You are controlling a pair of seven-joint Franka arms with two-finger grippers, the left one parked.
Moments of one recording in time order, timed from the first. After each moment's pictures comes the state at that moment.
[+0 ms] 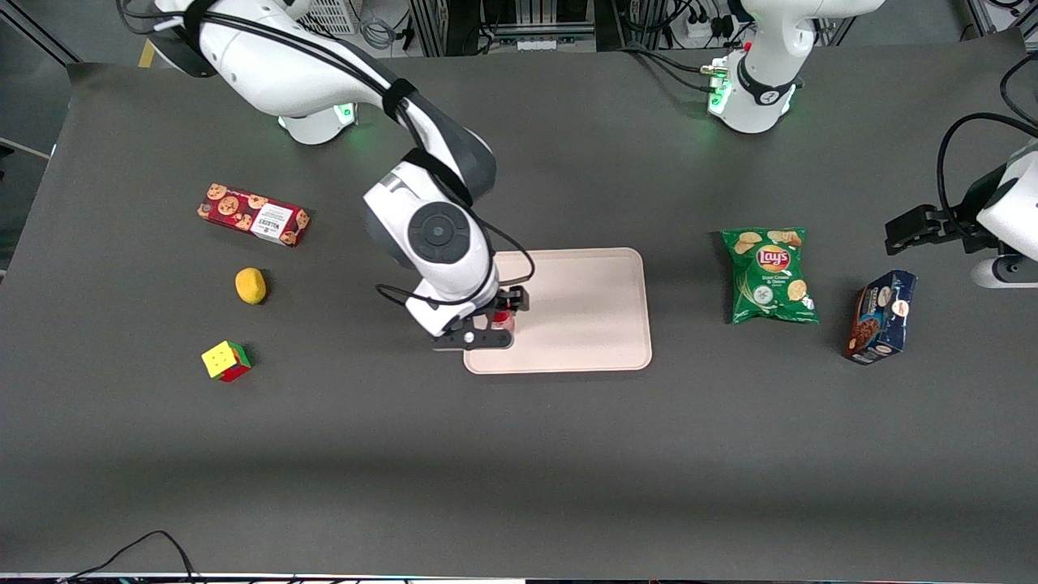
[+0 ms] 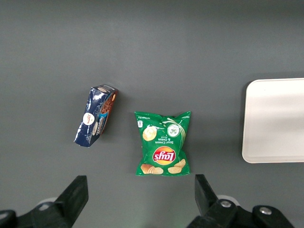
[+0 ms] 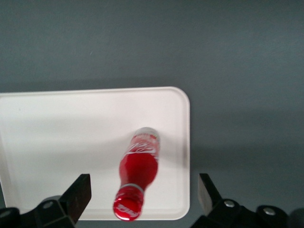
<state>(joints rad) 0.39 0.68 0.34 -1.29 -0.17 1.91 0.76</state>
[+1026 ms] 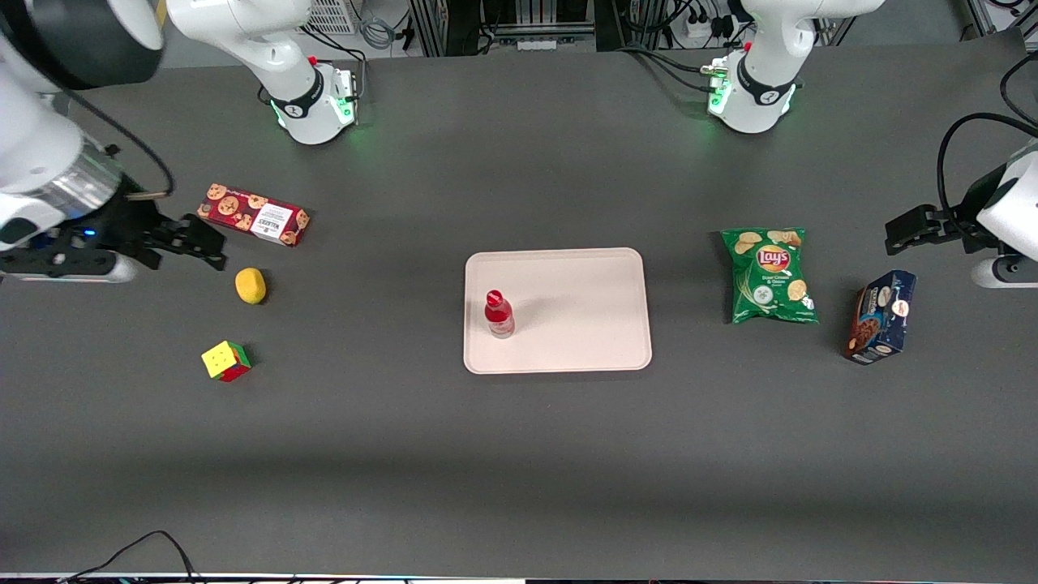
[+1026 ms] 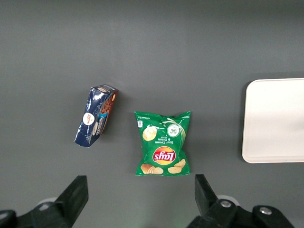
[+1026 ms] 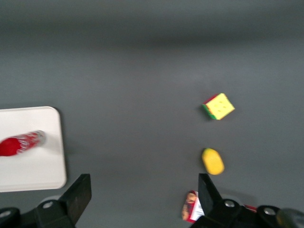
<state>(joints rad) 0.13 -0.02 -0.01 -1.70 -0.01 1.75 0.20</state>
